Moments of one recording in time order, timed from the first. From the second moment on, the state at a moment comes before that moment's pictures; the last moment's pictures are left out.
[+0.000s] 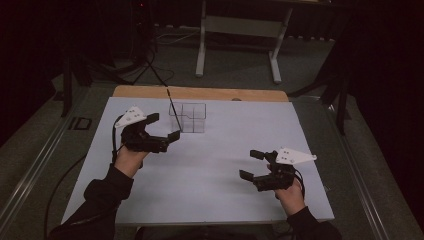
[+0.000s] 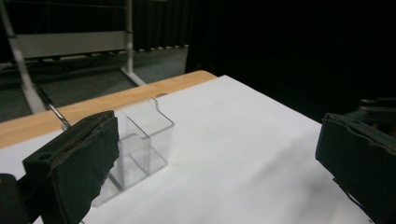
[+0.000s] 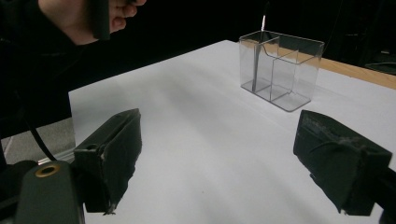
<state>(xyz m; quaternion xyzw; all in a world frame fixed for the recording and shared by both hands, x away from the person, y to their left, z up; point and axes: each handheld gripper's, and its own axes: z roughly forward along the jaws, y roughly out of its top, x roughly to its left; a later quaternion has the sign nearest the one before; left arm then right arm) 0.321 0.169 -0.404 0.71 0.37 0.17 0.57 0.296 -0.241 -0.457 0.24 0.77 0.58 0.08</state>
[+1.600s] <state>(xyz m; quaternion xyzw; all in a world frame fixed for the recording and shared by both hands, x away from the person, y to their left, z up) 0.267 0.156 -0.495 0.75 0.32 0.14 0.56 0.296 -0.239 -0.458 0.23 0.78 0.57 0.09</state>
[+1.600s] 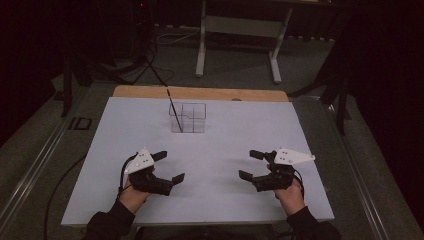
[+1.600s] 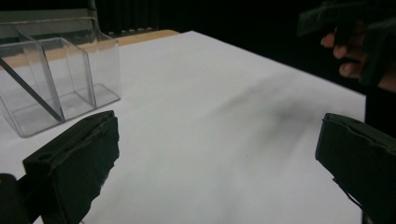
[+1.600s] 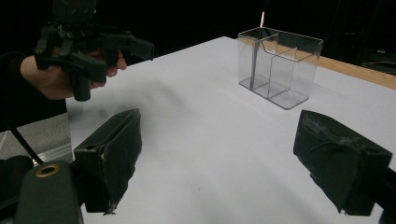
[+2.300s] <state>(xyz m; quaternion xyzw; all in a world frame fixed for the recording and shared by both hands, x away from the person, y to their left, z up) 0.271 0.155 -0.512 0.74 0.33 0.15 0.56 0.297 -0.241 -0.462 0.23 0.78 0.57 0.09</state>
